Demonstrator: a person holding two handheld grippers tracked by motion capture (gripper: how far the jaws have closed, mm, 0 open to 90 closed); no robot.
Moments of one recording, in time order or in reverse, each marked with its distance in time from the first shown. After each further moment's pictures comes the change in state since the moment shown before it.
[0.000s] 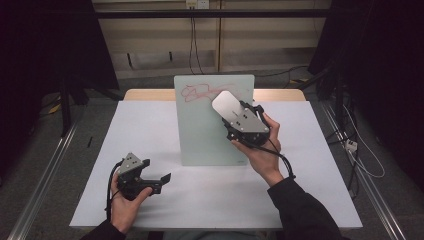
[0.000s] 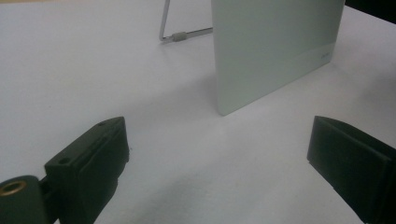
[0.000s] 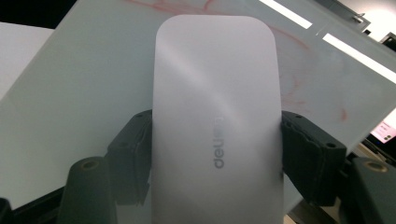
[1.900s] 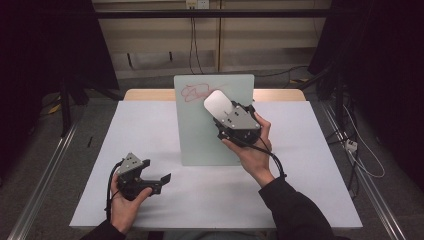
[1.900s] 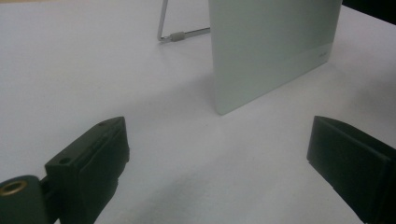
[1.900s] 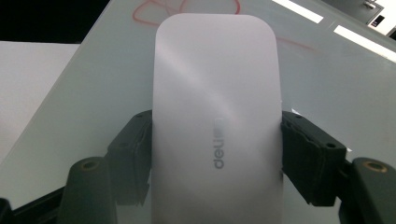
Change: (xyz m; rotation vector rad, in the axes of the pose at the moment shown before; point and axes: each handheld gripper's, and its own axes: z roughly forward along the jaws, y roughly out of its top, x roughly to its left) left arm -0.001 0.000 -0.001 -0.004 -0.003 -0.001; right arm 0.010 0.015 0.010 0.006 0.021 0.065
